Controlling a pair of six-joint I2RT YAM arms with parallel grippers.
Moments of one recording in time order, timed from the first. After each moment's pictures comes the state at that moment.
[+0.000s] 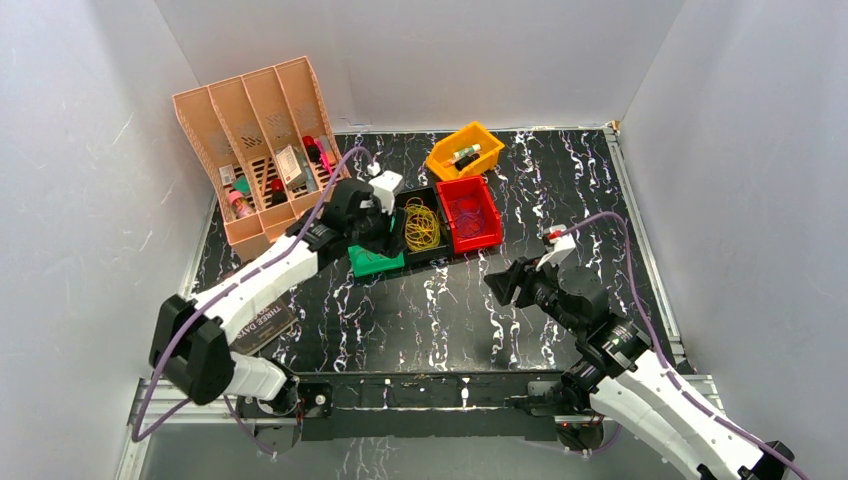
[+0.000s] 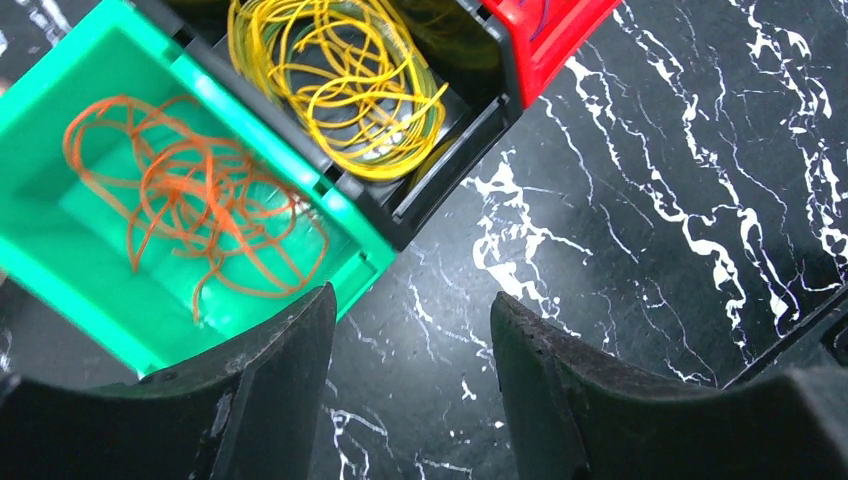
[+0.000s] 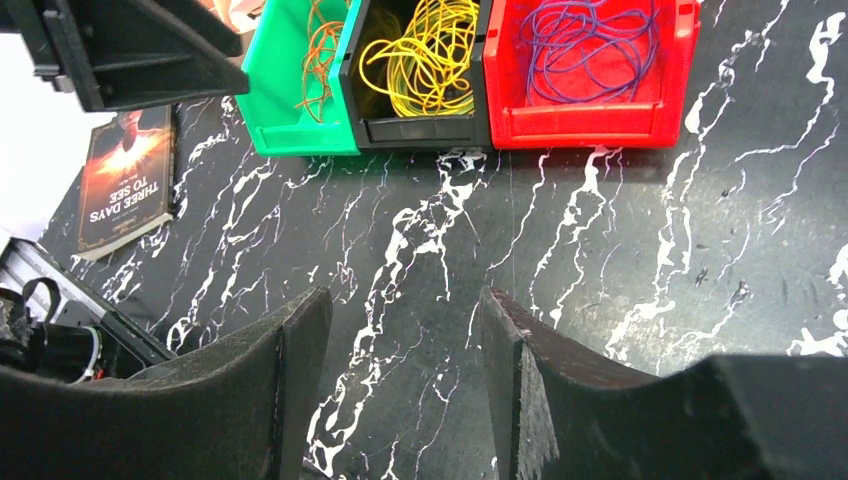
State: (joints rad) left arm -0.60 1.40 1.09 -0.39 0.13 -0.12; right arm 0.71 0.49 0.46 -0.27 0.06 0.49
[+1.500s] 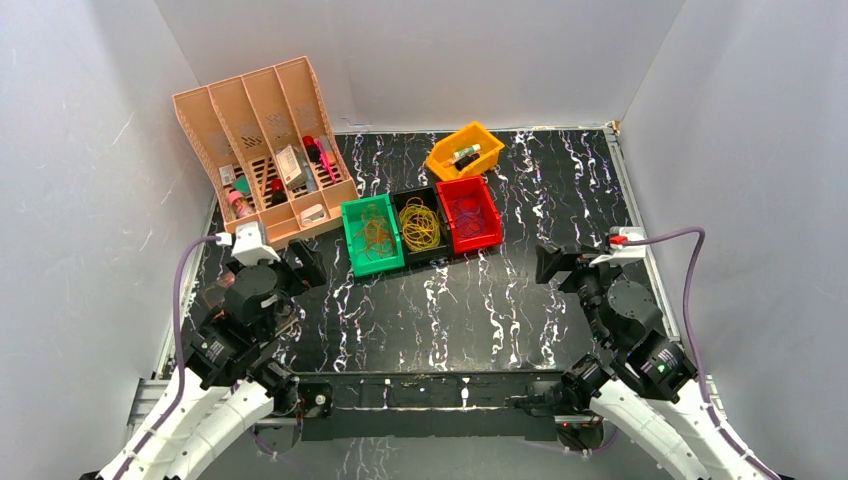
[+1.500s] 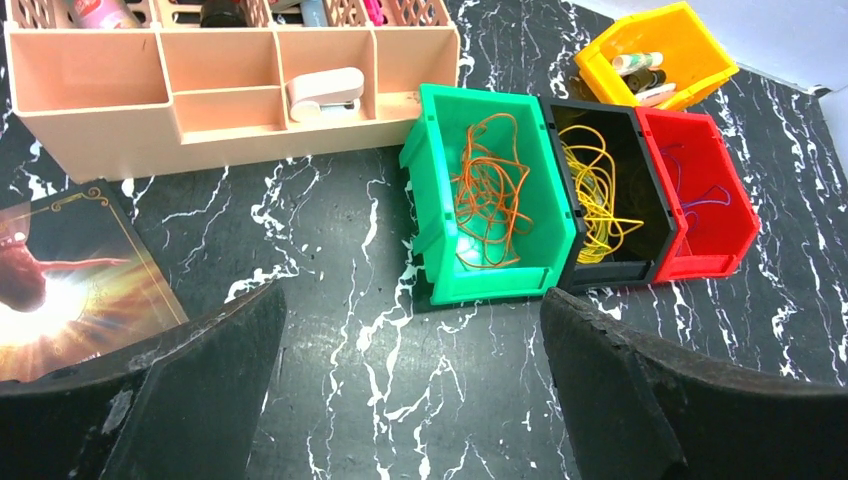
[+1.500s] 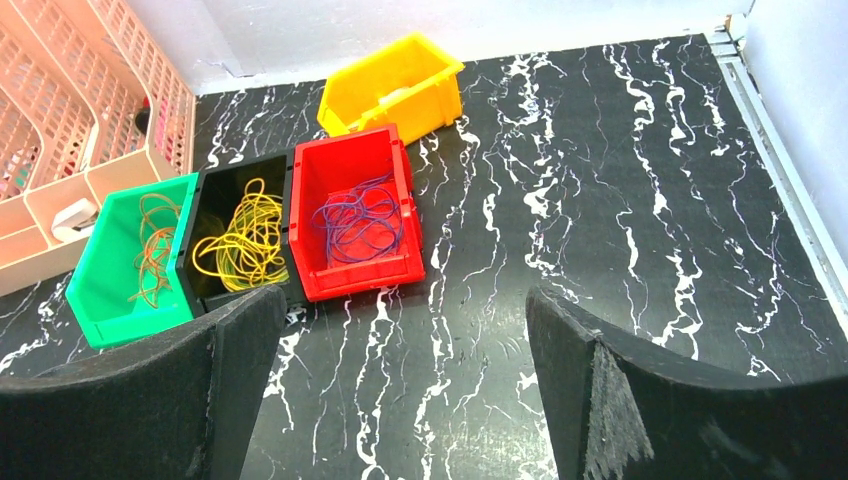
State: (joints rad) left arm -0.60 0.46 0.71 -0.60 -0.55 -0.51; right arm 0.71 0.30 0.63 -0.40 0.54 0.26
